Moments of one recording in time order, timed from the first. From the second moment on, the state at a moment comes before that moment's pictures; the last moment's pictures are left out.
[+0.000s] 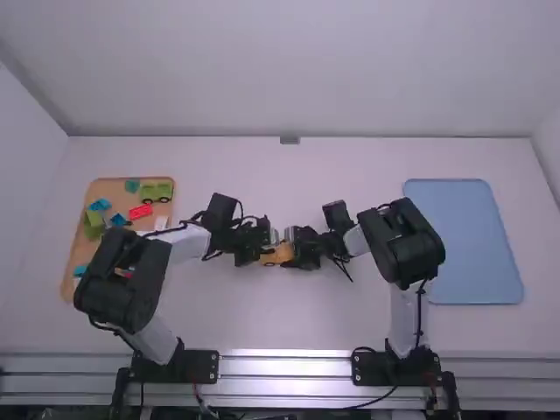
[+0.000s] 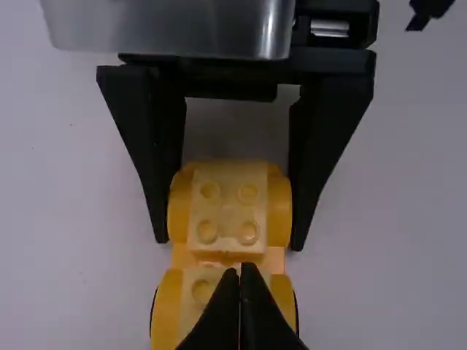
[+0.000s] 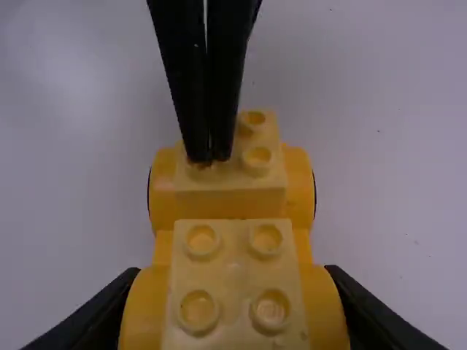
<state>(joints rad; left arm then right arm) -0.27 1.72 0.75 -0.14 0.75 0.99 0.38 2.12 0.80 0.30 -1.01 -0.98</state>
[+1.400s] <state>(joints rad) -0.27 1.68 0.75 -0.14 0.63 0.92 0.38 2.12 0.80 0.31 -1.01 -0.97</state>
